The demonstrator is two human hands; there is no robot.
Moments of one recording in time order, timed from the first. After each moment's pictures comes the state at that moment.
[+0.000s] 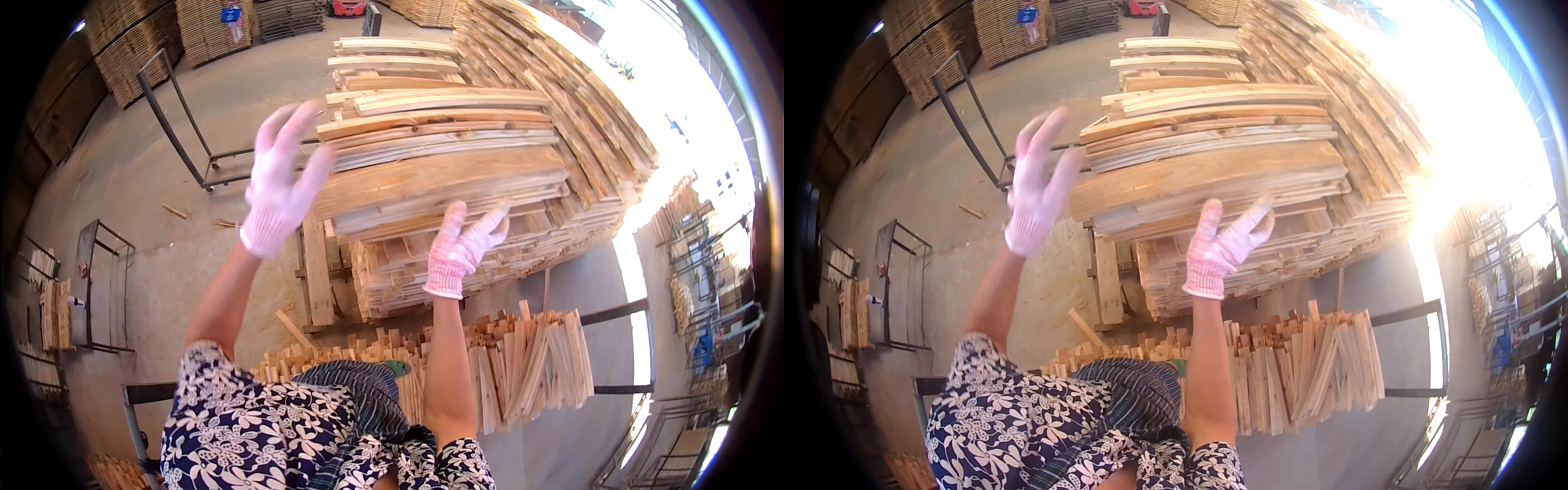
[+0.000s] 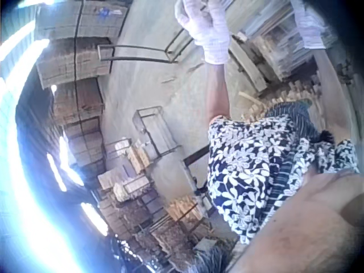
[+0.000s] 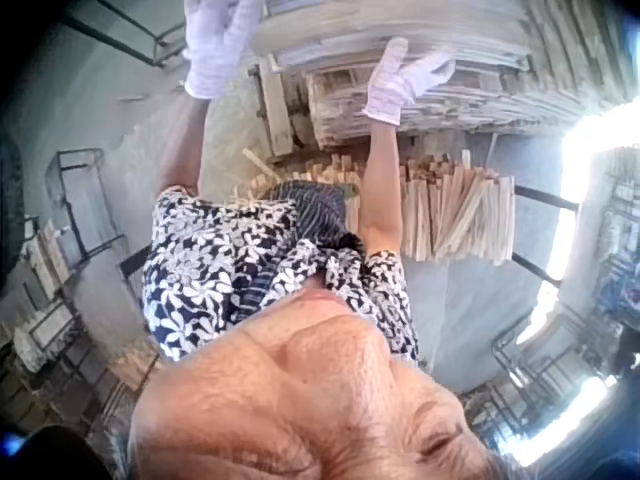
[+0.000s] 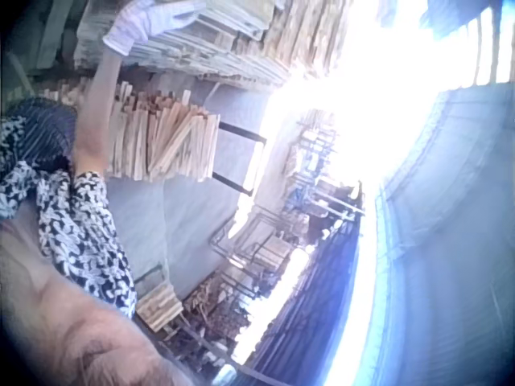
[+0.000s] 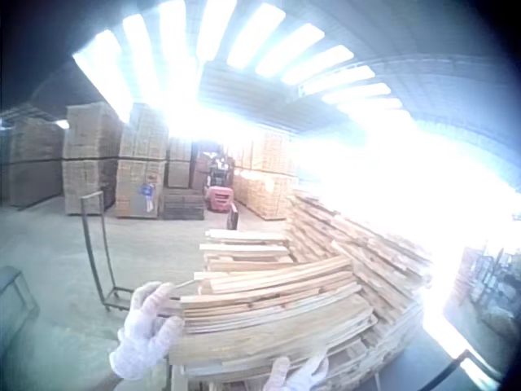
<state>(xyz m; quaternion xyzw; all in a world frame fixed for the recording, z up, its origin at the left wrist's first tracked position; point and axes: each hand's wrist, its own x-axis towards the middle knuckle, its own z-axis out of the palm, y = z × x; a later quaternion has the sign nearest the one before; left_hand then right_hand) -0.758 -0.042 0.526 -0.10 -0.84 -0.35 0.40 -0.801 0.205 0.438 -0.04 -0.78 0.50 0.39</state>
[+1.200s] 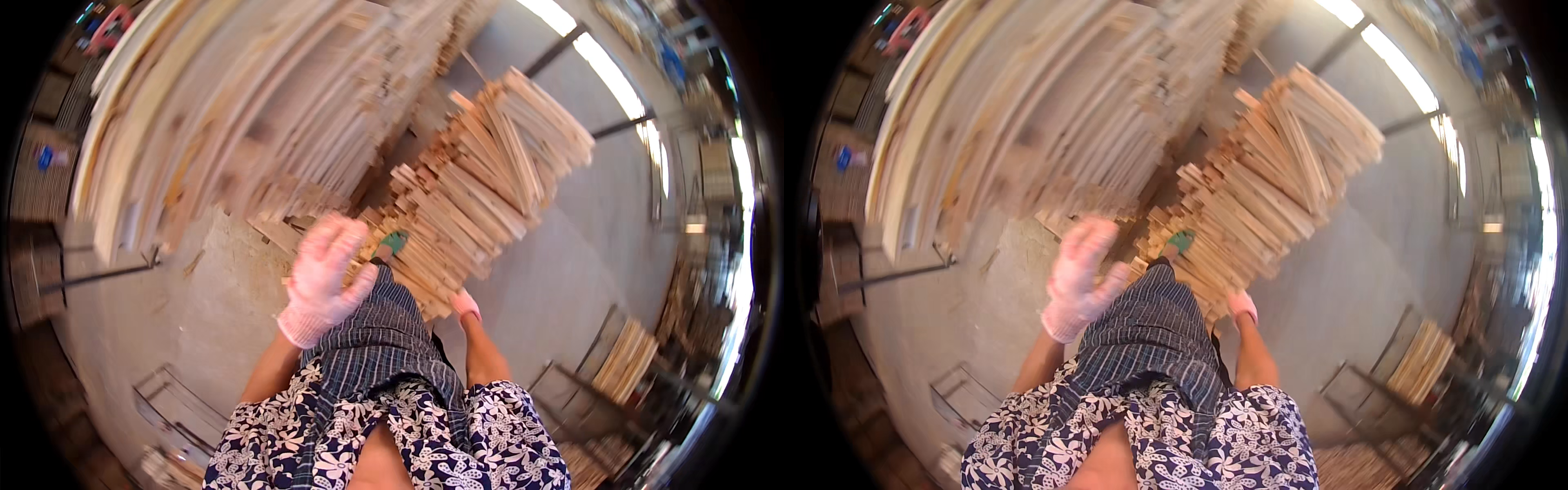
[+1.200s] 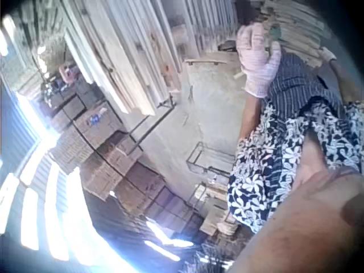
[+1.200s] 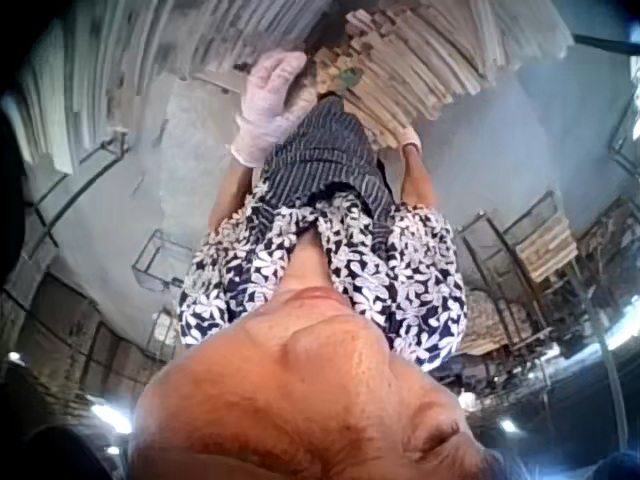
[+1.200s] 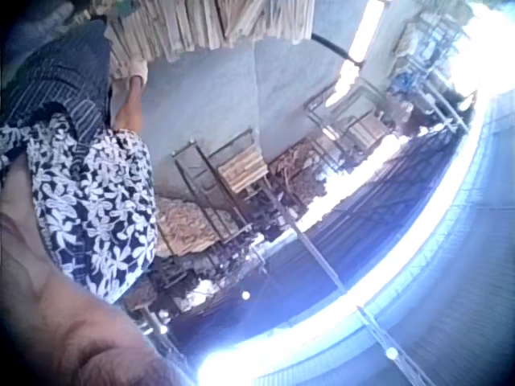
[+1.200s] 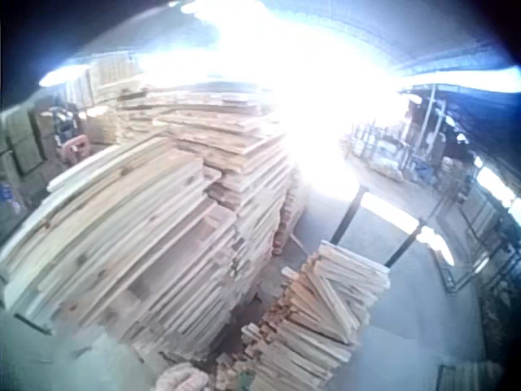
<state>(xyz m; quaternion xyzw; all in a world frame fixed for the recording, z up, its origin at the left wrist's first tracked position) -0.635 0.131 0.381 -0.42 -0.81 -0.42 0.02 -0.348 0.402 0.062 -0.49 -0.75 0.32 -0.31</state>
